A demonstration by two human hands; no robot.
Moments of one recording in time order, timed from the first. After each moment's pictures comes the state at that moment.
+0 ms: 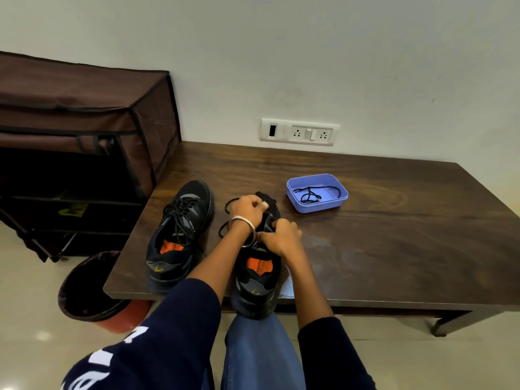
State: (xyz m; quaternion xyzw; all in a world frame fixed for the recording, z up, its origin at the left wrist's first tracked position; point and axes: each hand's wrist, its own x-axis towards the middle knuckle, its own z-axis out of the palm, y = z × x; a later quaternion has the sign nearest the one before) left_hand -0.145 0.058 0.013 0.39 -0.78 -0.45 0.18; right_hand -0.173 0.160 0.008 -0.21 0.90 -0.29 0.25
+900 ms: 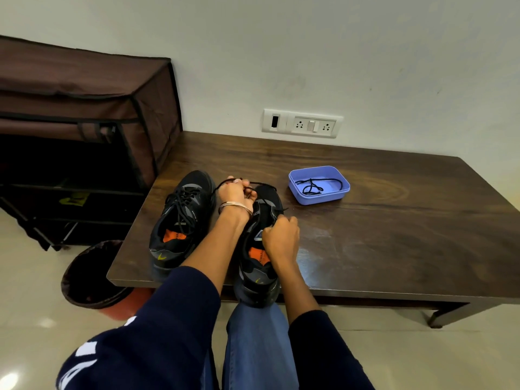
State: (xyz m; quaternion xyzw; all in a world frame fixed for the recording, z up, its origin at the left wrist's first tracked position) left_hand -0.153 0.038 0.019 0.39 -0.20 -0.83 0.35; right_hand -0.145 0.162 -0.005 -0.18 0.93 -0.29 0.10
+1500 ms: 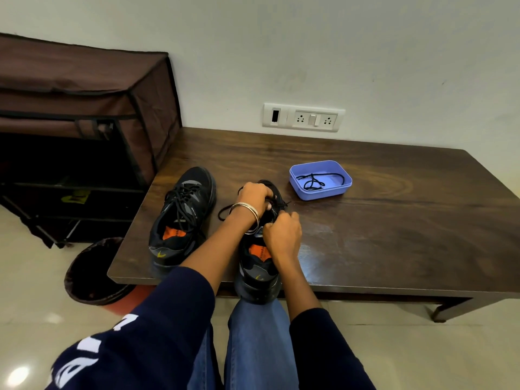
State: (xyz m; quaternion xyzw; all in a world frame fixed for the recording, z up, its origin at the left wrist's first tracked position) left_hand -0.152 0.049 0.011 0.25 -0.95 -0.19 0.04; right_hand -0.147 0.163 -0.006 -0.18 0.93 -0.30 0.08
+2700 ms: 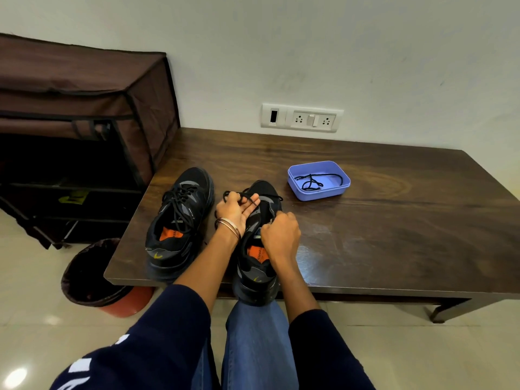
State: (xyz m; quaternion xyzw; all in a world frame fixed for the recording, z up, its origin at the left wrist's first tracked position) left_hand -0.132 0.058 -0.012 0.38 -0.26 -0.82 0.35; right_hand -0.147 0.165 -0.004 -0.20 0.94 -0.28 0.05
